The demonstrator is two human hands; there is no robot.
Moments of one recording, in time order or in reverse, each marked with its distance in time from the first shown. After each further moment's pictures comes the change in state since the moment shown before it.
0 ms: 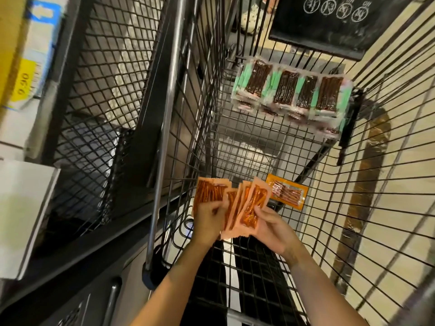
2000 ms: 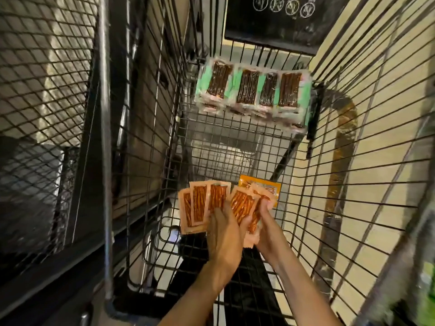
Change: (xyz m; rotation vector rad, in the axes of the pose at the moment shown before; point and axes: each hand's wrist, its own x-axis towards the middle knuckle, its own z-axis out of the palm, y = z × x) left_hand -0.017 0.006 0.086 0.585 -0.020 0.290; right_hand -0.035 -0.009 -0.008 -0.061 0.450 -0.181
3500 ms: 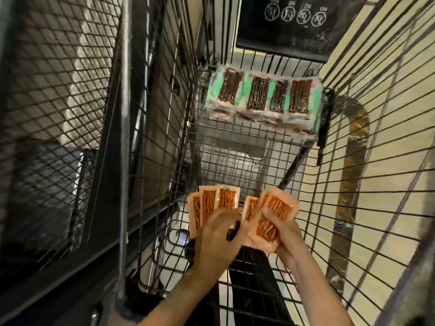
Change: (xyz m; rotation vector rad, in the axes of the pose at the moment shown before) left_hand -0.005 -0.021 -0.040 -0.136 0.269 0.384; right_hand -0.001 -0.013 -0.005 -0.160 0.256 -0.017
